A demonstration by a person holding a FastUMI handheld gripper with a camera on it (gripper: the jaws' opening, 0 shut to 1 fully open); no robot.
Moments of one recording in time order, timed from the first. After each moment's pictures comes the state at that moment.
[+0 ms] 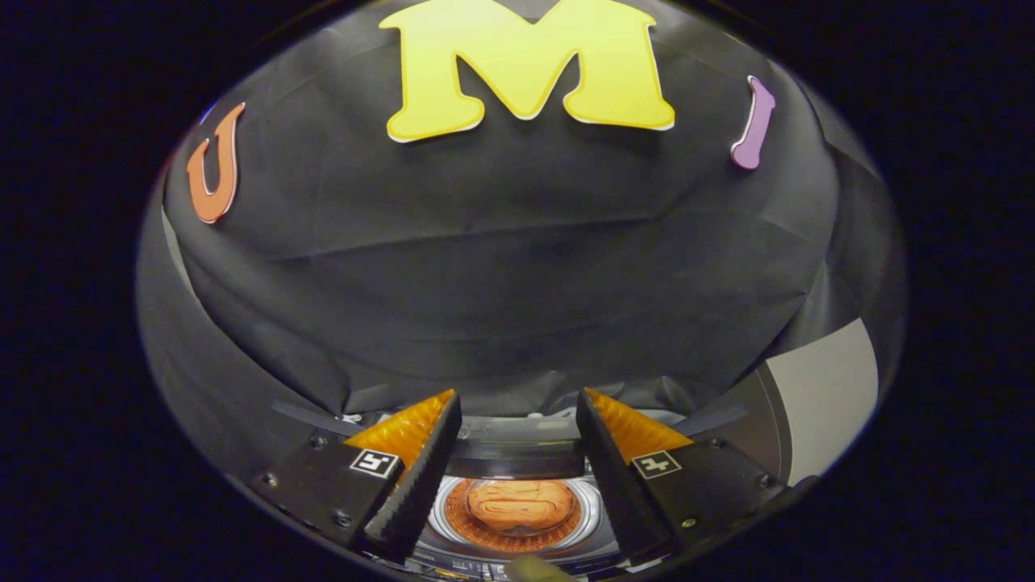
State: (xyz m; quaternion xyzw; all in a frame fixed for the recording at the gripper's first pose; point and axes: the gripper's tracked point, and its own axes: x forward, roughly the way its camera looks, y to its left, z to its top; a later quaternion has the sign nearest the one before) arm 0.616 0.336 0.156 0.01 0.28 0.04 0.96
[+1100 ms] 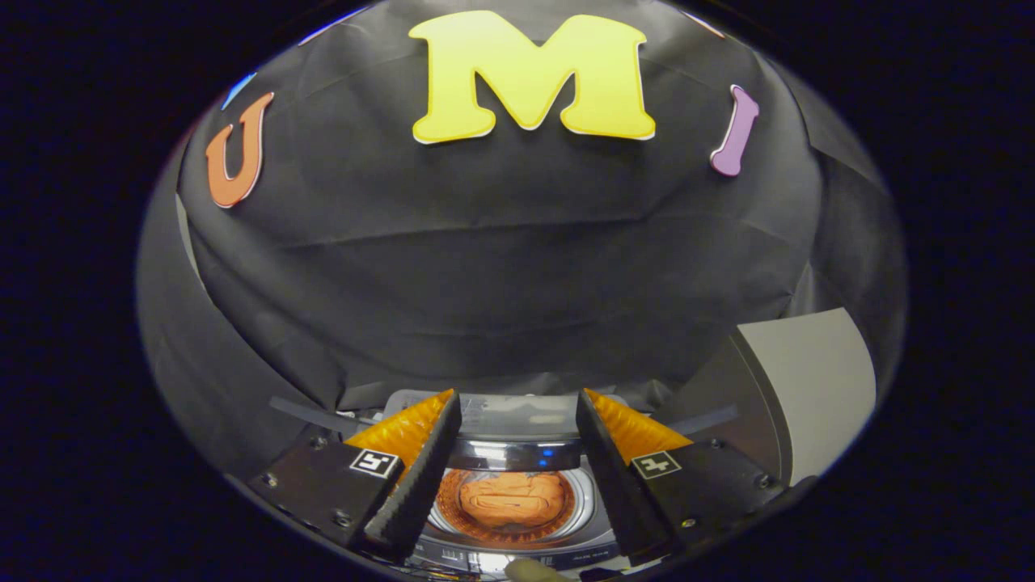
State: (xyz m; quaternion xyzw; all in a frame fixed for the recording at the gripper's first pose) arm 0.563 0.331 0.140 0.00 0.24 0.03 0.97
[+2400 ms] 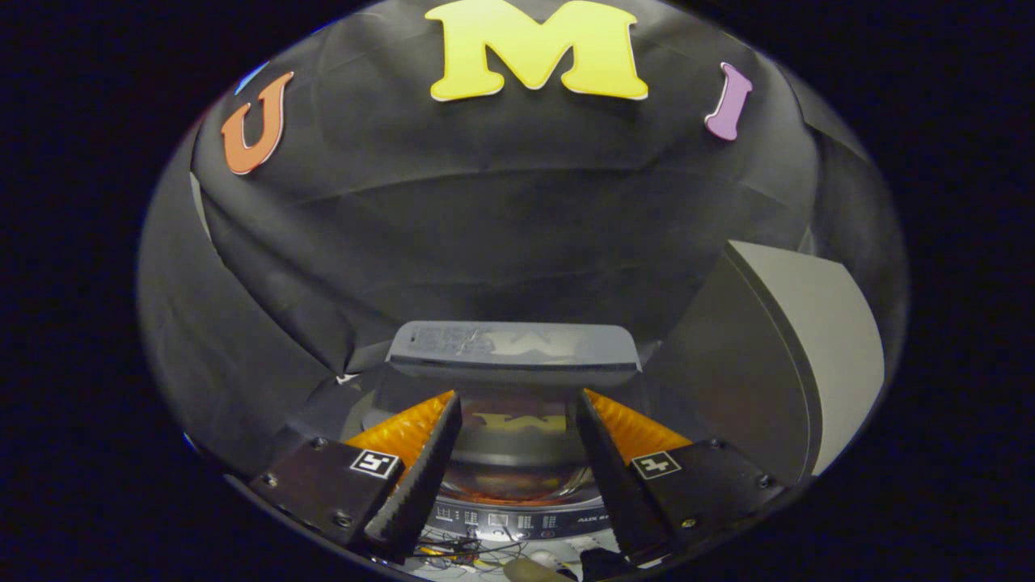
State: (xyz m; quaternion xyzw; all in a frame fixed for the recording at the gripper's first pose) arm 0.490 0.324 0.075 0.00 0.31 0.05 0.95
